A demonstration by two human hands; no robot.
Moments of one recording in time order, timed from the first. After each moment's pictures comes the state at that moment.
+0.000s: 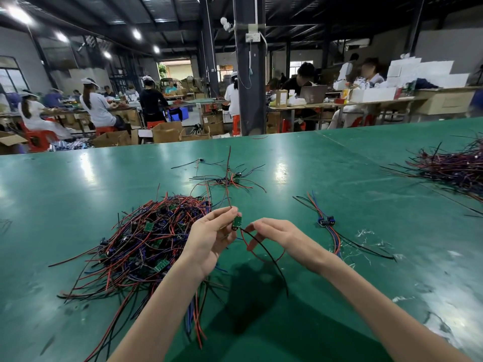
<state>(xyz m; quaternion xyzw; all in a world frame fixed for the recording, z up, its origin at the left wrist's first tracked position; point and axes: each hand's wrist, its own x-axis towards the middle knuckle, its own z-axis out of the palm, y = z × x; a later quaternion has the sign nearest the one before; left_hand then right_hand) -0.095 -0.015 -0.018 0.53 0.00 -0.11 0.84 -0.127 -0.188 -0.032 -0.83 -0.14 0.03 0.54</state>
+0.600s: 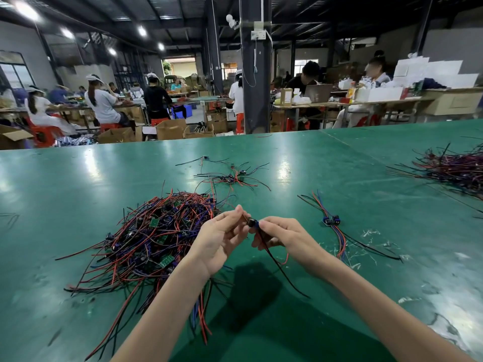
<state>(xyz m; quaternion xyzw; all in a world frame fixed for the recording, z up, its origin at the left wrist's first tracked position) -0.092 -0.016 -0.026 0.47 -0.01 -0.17 0.86 -0.125 -0.177 -0.039 -0.76 -0.14 -0.02 0.63</state>
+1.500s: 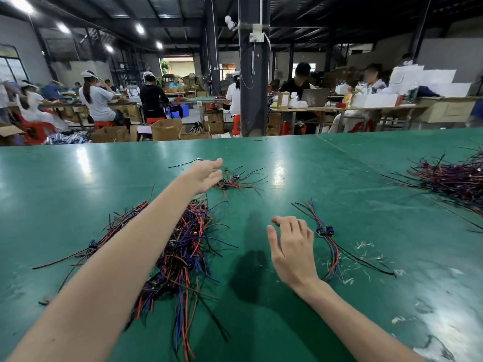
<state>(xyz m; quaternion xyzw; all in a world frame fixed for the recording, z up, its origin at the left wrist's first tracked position) 0.043 -0.030 0.050 0.68 0.03 -0.06 0.73 -0.100 -0.189 -0.083 -0.90 0.02 -0.35 0.25</state>
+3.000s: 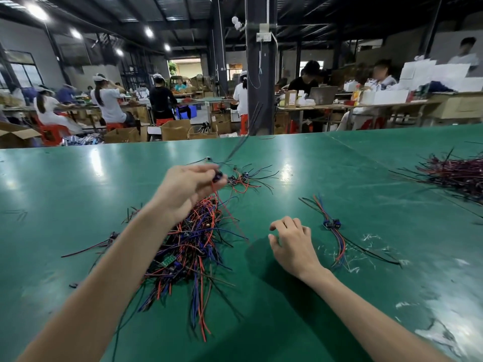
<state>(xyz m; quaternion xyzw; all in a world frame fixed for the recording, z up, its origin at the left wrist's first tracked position) -0.079 0.023 0.067 0.62 -0.04 -0.04 0.78 -0.090 -0.189 -0.094 -0.96 -0.02 -0.23 0.15</state>
